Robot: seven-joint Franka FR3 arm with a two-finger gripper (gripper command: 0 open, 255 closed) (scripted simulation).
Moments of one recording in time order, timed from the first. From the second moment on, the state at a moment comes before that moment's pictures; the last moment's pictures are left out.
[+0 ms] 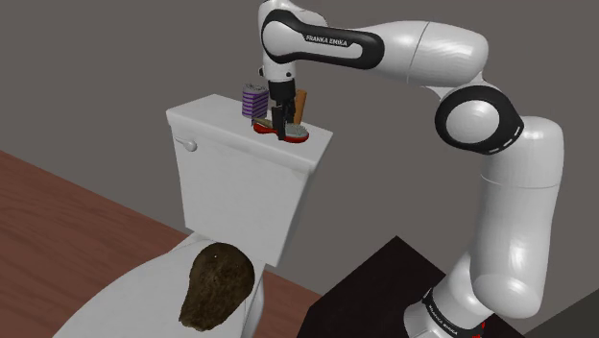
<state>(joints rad) 0.19 0.43 0.11 -1.23 -0.13 1.39 -0.34</state>
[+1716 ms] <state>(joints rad) 0.21 0.52 0.11 -0.89 -0.15 1.16 -0.36</state>
